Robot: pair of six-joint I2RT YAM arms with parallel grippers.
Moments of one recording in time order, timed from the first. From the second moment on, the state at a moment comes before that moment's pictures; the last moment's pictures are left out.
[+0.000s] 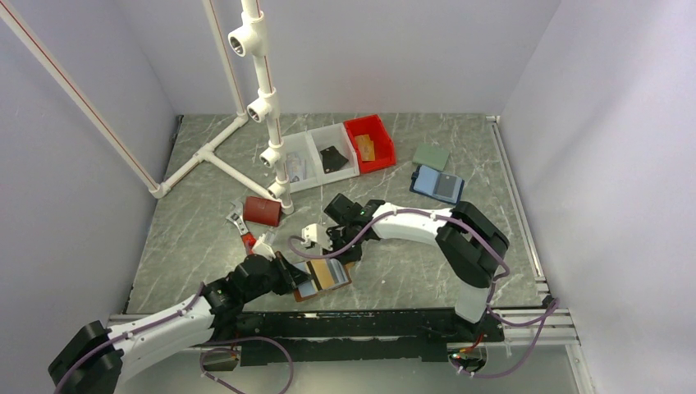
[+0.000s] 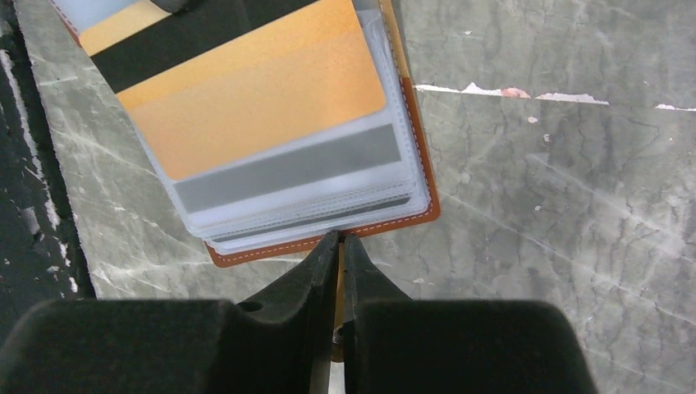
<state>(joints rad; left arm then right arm) -0.83 0.65 0.01 0.13 0.01 -1.20 0.93 1.80 1.12 -0.54 -0.37 -0.62</state>
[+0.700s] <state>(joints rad) -0.83 0.53 0.08 -0.07 0.01 -1.08 0.83 1.74 1.13 -0.66 -0.60 -0.69</state>
